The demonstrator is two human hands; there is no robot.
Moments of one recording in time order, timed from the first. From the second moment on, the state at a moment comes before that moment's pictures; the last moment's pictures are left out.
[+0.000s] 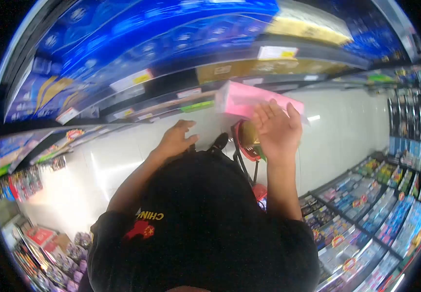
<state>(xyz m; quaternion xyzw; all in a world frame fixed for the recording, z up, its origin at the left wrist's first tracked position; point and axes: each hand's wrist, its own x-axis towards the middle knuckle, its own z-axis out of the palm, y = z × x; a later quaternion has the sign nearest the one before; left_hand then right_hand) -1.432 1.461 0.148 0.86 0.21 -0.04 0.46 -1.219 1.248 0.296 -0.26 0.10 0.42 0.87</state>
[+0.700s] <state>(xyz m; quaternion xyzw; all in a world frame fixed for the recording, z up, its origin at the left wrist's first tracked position) -1.526 1.506 0.064 0.35 0.42 0.17 0.82 -1.347 1.325 0.301 -0.36 -0.26 0.61 0.66</state>
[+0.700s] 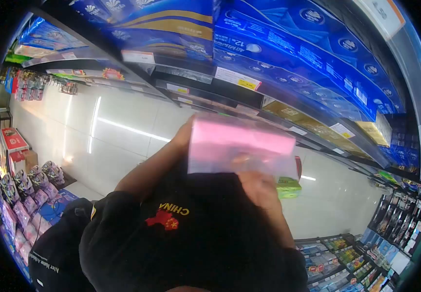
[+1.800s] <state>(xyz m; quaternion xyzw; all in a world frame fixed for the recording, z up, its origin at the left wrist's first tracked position) -1.609 1.624 0.156 0.31 0.38 0.53 0.69 -1.408 1.503 0.279 -0.43 -0.43 0.64 0.46</state>
